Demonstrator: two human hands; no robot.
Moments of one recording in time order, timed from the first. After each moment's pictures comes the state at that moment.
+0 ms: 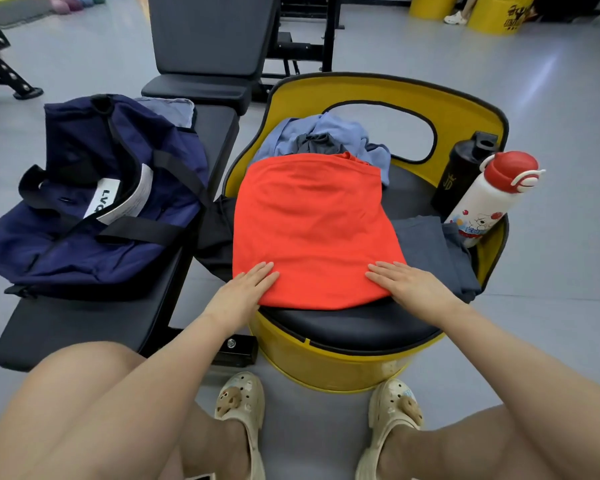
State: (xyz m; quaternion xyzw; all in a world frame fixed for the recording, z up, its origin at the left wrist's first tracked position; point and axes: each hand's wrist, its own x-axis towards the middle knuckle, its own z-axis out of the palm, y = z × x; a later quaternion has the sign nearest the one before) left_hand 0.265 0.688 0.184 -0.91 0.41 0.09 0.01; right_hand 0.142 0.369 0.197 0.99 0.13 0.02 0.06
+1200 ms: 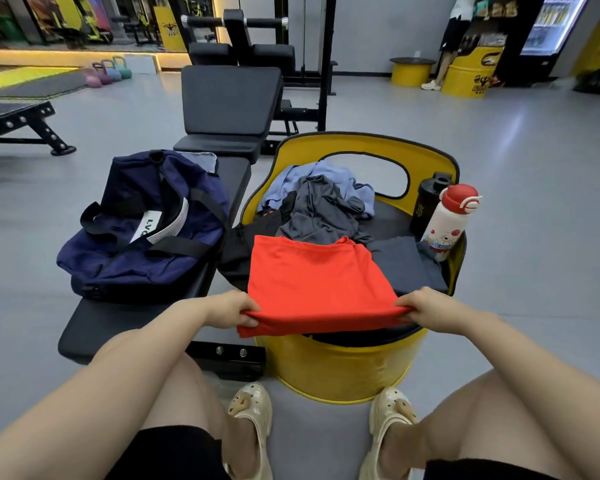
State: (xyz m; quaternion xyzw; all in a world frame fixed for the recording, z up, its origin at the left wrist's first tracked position) left_hand 0.226 0.740 0.274 -0.86 0.38 0.31 -0.09; right_hand 0.058 0.399 0.284 0.98 -0.01 -0.15 -0.12
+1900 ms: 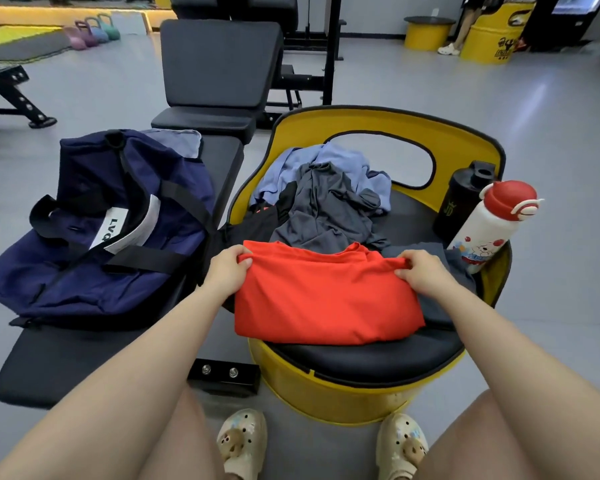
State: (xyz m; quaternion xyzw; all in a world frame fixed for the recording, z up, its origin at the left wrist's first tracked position) left_hand 0.326 0.670 0.244 -0.92 0.08 0.08 -0.36; right_hand 0.197 0.363 0.250 0.91 -0.27 -0.03 -0.30
